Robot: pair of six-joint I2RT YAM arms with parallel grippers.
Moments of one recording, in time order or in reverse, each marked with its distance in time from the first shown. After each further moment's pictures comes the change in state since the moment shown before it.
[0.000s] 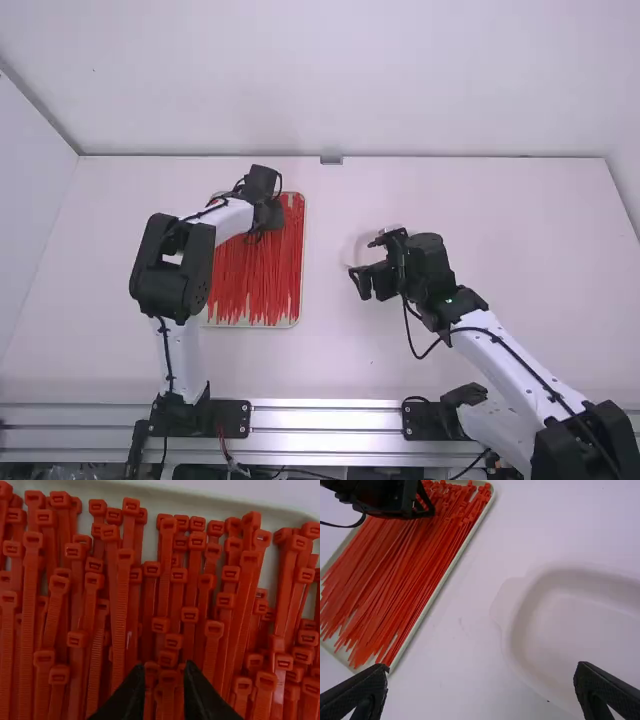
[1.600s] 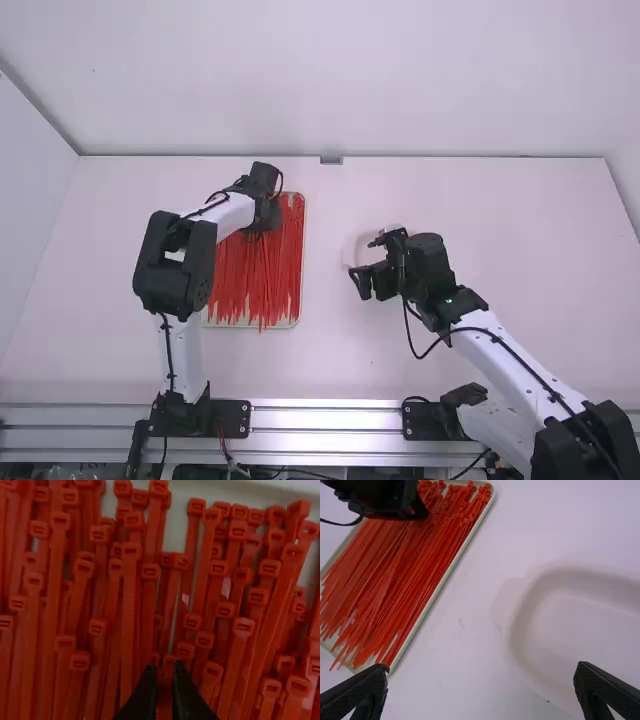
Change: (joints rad) left arm 0.000 0.029 0.079 -0.133 -0.061 -0.056; right arm 0.000 0.000 0.000 0.000 0.000 0.000
